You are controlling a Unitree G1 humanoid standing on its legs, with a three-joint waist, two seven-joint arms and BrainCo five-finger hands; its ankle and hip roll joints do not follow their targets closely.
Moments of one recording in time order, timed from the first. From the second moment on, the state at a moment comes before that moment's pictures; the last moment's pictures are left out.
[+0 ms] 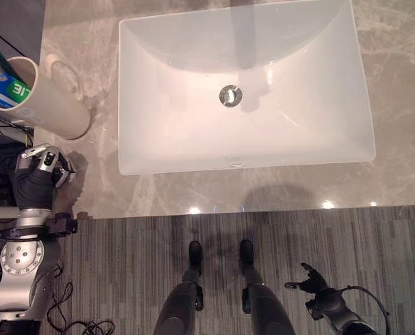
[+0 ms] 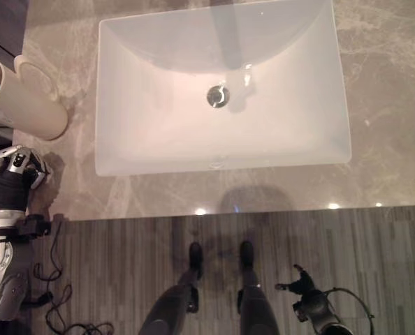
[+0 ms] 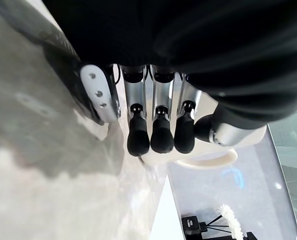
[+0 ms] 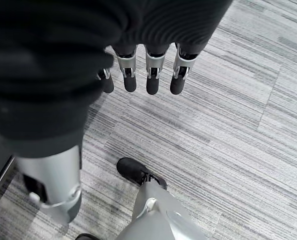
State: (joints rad) left arm 0.08 0.69 0.23 -0.16 -0.61 -0.29 0.11; right arm -0.11 -0.41 0.30 1.06 -0.03 -0.10 -0.15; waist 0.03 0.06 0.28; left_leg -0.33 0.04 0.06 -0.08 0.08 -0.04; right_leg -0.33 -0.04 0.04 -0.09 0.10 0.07
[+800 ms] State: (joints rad) left arm -0.09 0.74 0.25 -0.14 -0.61 -0.32 0.19; right arm -0.14 -0.41 0.29 1.01 0.00 -0.10 -0.15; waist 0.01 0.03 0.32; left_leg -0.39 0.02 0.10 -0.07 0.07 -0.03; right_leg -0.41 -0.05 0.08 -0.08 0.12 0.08
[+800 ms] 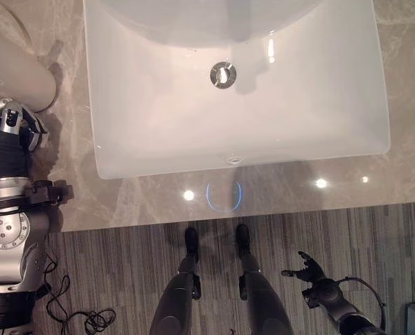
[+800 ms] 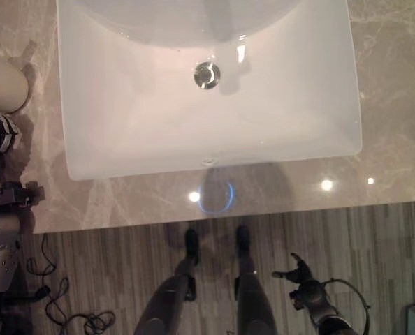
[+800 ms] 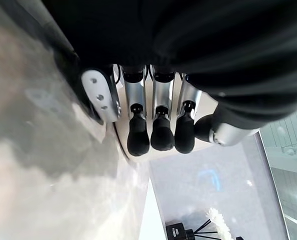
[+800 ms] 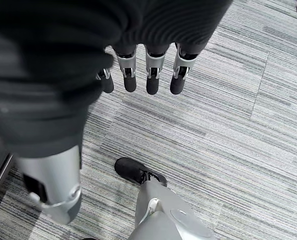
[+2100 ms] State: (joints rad) left arm -0.18 0.73 0.09 -0.07 -0.54 -0.28 0.15; right arm -0.20 -0.37 0.36 1.08 0.02 -0.09 -0.15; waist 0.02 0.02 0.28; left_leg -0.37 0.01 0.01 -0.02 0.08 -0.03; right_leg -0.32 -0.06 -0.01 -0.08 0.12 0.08
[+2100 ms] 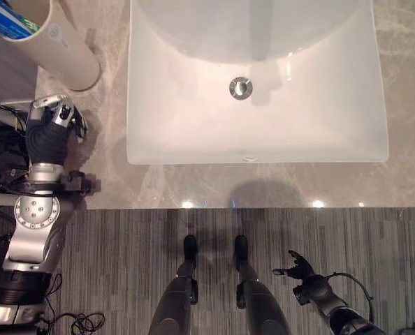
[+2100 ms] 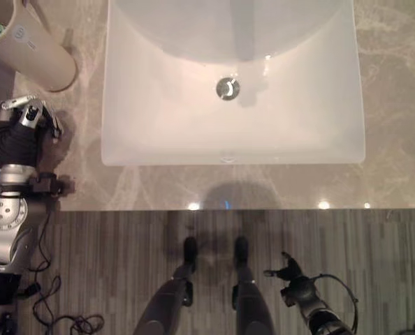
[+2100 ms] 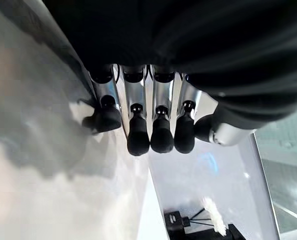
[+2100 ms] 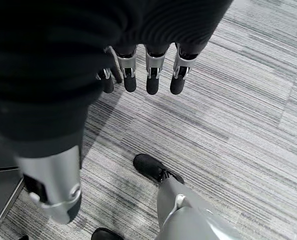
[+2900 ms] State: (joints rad) left arm 0.14 0.63 0.07 -0.01 -0.52 -0.18 0.03; right arm -0.02 -0.39 0.33 0.97 -0.05 -0.10 -0.06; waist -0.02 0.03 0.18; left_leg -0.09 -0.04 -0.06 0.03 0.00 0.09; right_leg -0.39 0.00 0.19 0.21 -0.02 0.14
